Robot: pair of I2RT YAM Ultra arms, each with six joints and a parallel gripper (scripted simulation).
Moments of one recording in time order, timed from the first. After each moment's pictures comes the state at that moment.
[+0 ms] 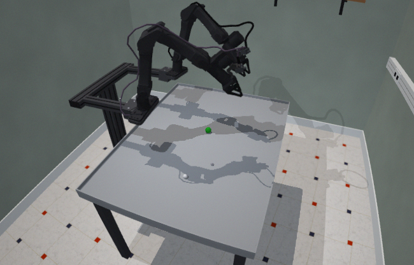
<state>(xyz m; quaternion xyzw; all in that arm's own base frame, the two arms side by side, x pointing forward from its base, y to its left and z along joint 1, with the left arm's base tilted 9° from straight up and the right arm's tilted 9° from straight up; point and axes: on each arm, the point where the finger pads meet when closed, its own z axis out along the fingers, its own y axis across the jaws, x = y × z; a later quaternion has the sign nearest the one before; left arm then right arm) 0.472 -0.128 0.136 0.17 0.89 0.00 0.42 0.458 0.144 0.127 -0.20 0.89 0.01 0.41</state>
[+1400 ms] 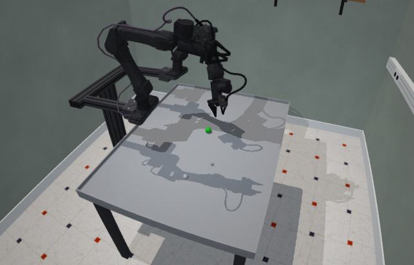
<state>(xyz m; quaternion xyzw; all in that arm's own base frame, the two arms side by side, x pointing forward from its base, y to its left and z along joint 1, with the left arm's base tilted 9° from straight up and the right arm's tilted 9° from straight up) 0.373 -0.200 -0.117 0.36 0.92 0.05 0.12 0.406 0.020 0.376 -0.02 0.74 0.01 0.67</state>
